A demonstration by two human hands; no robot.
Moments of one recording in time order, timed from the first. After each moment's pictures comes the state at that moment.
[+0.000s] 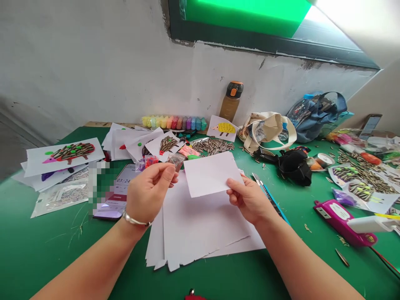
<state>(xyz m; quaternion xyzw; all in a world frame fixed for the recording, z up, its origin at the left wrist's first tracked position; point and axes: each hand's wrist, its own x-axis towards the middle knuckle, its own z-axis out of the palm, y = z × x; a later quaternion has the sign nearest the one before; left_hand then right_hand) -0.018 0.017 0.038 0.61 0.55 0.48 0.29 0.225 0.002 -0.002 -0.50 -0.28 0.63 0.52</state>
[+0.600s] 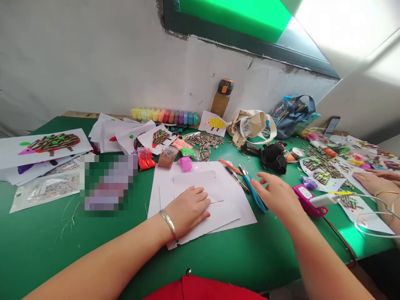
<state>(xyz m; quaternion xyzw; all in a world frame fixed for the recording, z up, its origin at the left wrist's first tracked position) 0.025 -0.008 -0.015 0.96 0.20 0.13 0.13 0.303 -0.052 0.018 -0.82 -0.56 0.06 0.14</state>
